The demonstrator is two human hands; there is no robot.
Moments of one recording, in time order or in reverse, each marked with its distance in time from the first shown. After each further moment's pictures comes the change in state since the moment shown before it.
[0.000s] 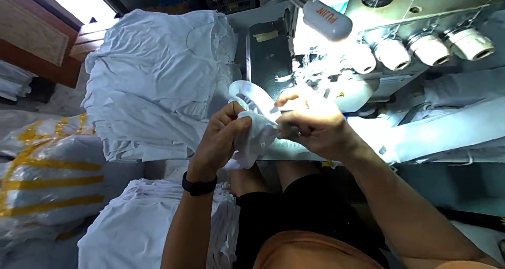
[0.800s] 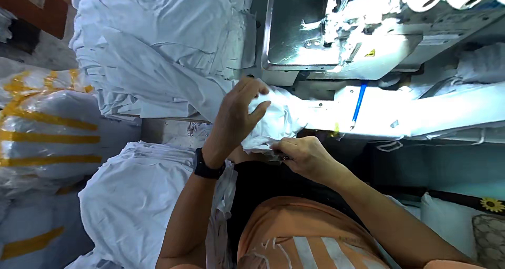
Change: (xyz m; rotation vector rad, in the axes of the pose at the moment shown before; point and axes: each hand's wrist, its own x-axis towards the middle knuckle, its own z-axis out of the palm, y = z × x) left_hand -0.047 -0.014 0.024 1.080 0.069 0.176; right_hand -0.104 -0.030 0.069 -0.190 -0.253 0.134
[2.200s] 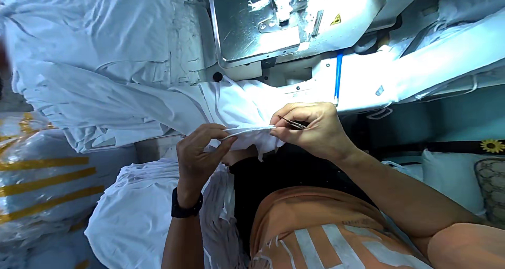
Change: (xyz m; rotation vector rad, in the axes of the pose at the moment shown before) left_hand -0.037 -0.039 0.011 -0.267 0.137 0.074; right_hand 0.014 -0.004 -0.038 0.523 0.348 0.373
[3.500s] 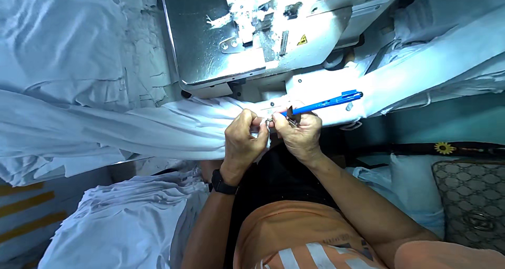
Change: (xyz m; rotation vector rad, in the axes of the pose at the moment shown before) left_hand 0.045 -0.015 0.148 0.019 0.123 -0.010; right_hand -0.009 0.062 -0.007 0.032 0.439 -0.051
